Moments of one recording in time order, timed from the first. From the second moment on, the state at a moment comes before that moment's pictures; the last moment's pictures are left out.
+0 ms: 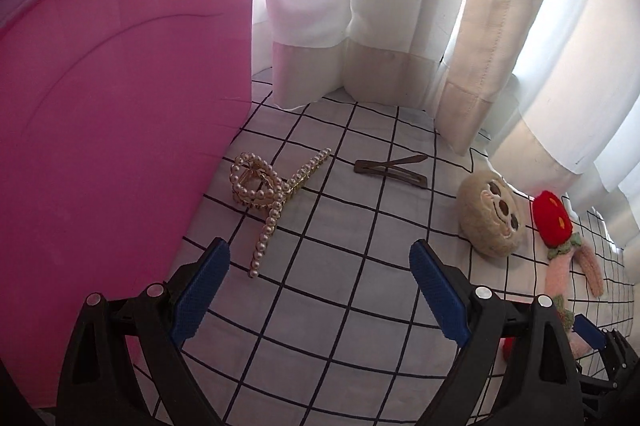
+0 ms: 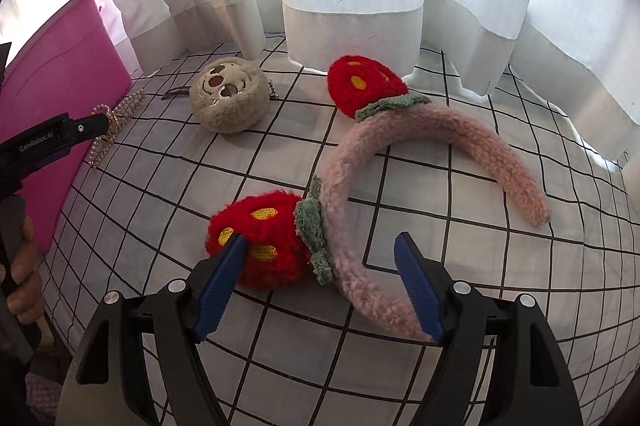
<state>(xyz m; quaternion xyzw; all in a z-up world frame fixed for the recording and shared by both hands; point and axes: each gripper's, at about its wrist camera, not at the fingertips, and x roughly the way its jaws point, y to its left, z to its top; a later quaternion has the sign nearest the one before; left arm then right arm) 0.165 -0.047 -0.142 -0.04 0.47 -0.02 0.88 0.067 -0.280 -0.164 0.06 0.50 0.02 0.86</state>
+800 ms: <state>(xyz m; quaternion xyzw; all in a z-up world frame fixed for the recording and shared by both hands) 0.231 -0.065 -0.193 0.00 0.50 -0.01 0.87 0.089 -0.268 -0.180 0.08 0.52 0.05 0.85</state>
